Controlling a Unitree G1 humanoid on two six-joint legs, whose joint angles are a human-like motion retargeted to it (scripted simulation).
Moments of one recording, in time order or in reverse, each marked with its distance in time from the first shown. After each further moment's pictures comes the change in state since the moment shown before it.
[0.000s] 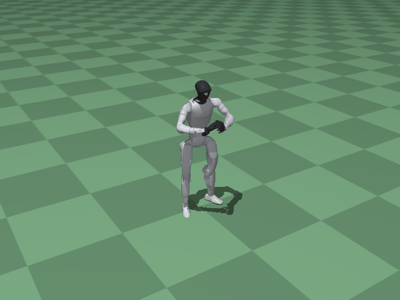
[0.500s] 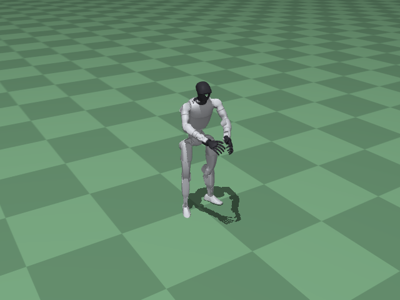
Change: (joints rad) left arm -0.167 -0.206 0.154 0.812 -0.160 0.050 -0.239; right arm -0.221 0.332 -0.055 0.793 0.307 0.048 0.515; waist -0.108 -0.022 0.051; left_leg -0.069 -0.049 -0.023 -0.033 0.058 -0.028; right_leg -0.033 -0.021 -0.031 -0.070 0.073 0.000
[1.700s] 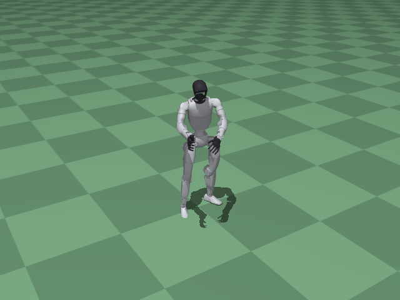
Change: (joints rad) left arm 0.064 -0.085 -0.088 -0.031 0.423 0.067 0.053; right arm 0.136 -0.059 -0.355 -0.006 0.618 -0.167 -0.422; waist -0.133 0.016 0.001; left_leg 0.158 -0.045 0.026 0.032 -0.094 0.038; right_leg 0.117 -0.077 0.071 0.073 -0.089 0.000
